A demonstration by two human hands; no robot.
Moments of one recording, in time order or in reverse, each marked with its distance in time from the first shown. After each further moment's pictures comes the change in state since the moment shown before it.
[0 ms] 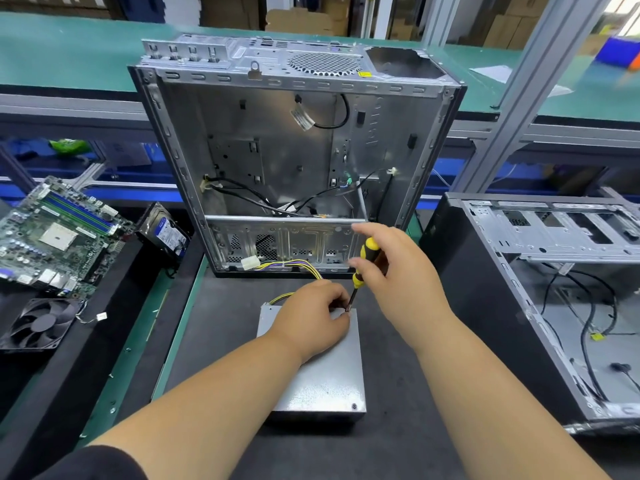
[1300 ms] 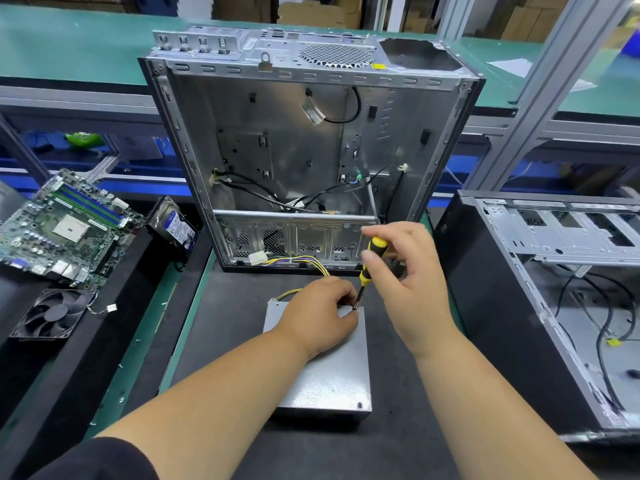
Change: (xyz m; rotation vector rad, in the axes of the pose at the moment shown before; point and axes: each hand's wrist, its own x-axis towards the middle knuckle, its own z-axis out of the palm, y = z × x) left_hand -0.001 0.000 -0.002 0.016 -0.016 -0.015; right_hand -0.008 0.007 0.016 0.345 0.160 -0.106
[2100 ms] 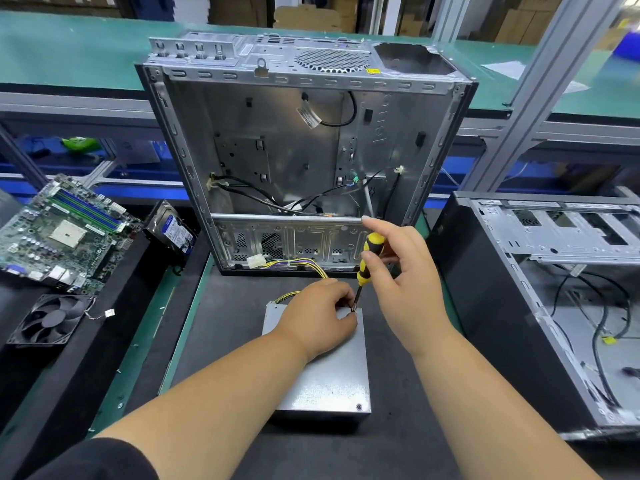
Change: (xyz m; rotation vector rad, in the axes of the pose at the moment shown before) left_hand 0.001 0.002 -0.001 0.012 -0.010 -0.009; right_hand 0.003 0.001 0.001 -0.085 -0.015 -0.006
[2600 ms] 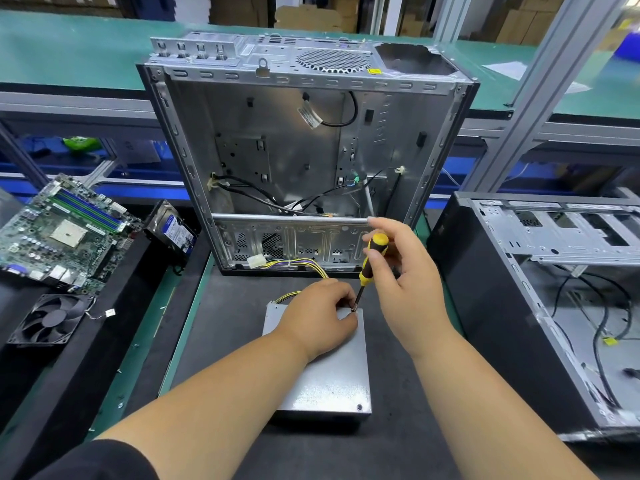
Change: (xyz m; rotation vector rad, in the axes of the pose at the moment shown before) left_hand 0.001 -0.001 0.000 -0.002 0.011 0.003; right_hand 0.000 -0.002 0.001 0.051 -0.005 0.040
